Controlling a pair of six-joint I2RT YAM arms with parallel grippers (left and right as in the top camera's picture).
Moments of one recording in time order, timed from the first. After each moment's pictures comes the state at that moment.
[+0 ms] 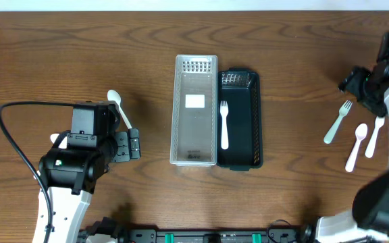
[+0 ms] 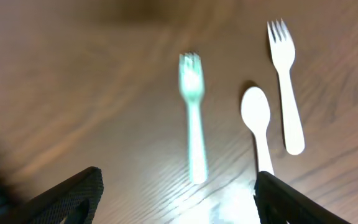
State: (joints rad) left arm -0.12 1.01 0.99 -1.07 -0.04 -0.17; right arm -0.31 1.72 1.48 -1.05 0.10 0.42
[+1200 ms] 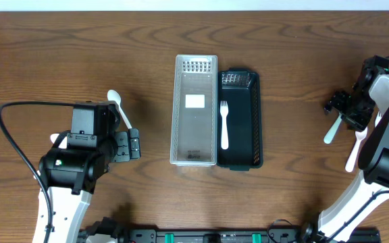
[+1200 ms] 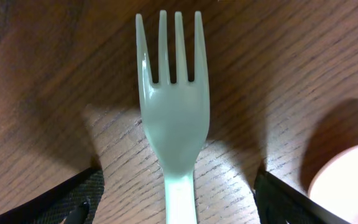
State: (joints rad) left arm -0.12 1.01 0.99 -1.07 -0.04 -0.17; right arm -0.38 2.09 1.43 -0.89 0.01 0.32
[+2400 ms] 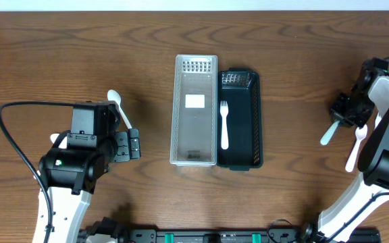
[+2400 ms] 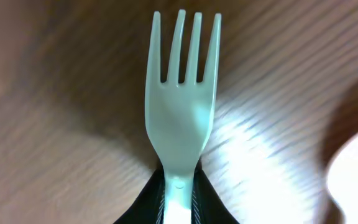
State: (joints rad) left arm -0.12 1.01 0.99 -1.07 -0.04 -0.17; right arm -0.36 2.07 1.41 -0.93 -0.02 0.30
